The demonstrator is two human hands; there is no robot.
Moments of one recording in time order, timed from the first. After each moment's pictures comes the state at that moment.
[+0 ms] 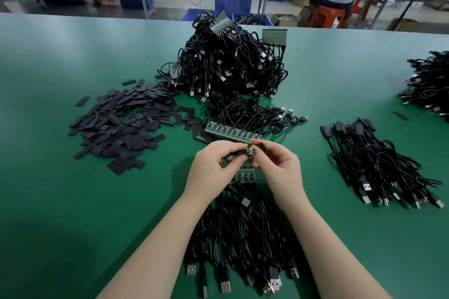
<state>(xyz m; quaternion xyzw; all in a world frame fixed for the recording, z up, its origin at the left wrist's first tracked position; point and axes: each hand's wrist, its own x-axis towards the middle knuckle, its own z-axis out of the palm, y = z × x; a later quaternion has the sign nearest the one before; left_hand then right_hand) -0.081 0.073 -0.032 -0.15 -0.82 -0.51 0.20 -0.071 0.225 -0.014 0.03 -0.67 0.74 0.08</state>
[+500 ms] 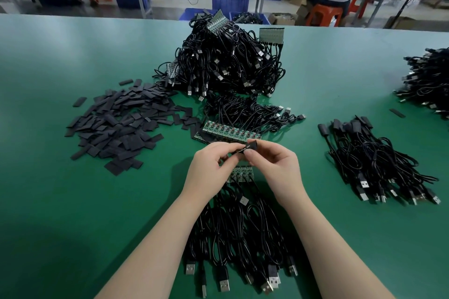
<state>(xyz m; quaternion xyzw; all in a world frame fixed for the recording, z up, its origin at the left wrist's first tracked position) -0.083 0.070 -0.032 -0.15 -0.84 -0.49 0.16 -0.073 0.229 -0.013 0.05 -0.67 0.74 0.06</state>
